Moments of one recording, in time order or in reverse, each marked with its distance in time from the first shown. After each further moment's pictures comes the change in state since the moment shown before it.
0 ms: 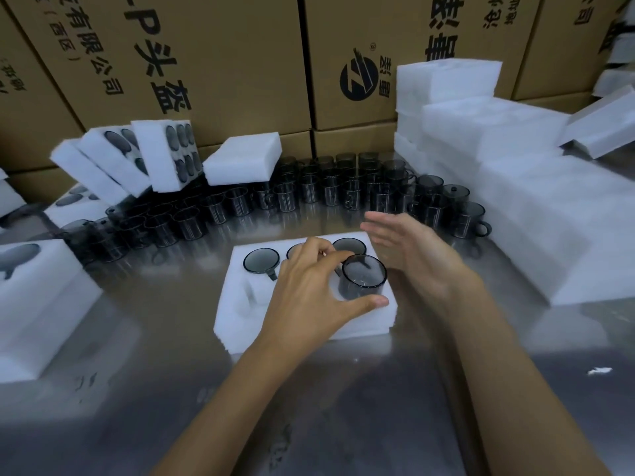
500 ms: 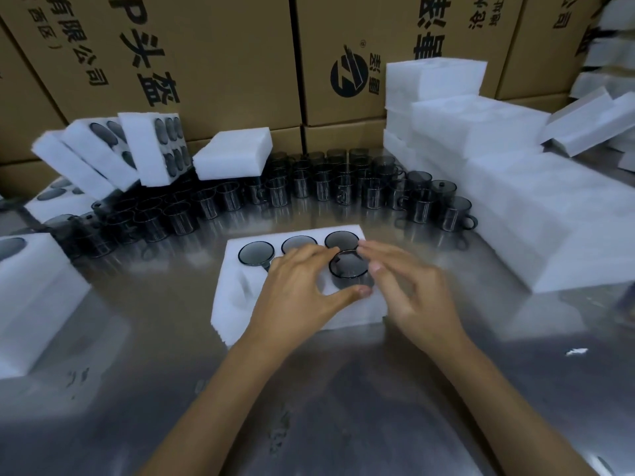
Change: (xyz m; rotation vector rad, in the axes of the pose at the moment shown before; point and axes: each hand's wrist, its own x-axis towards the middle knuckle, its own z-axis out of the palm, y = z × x) left_hand -0.006 -0.009 -0.005 0.015 -0.039 0.046; right_hand -0.079 0.021 0.046 -0.610 0.298 -0.538
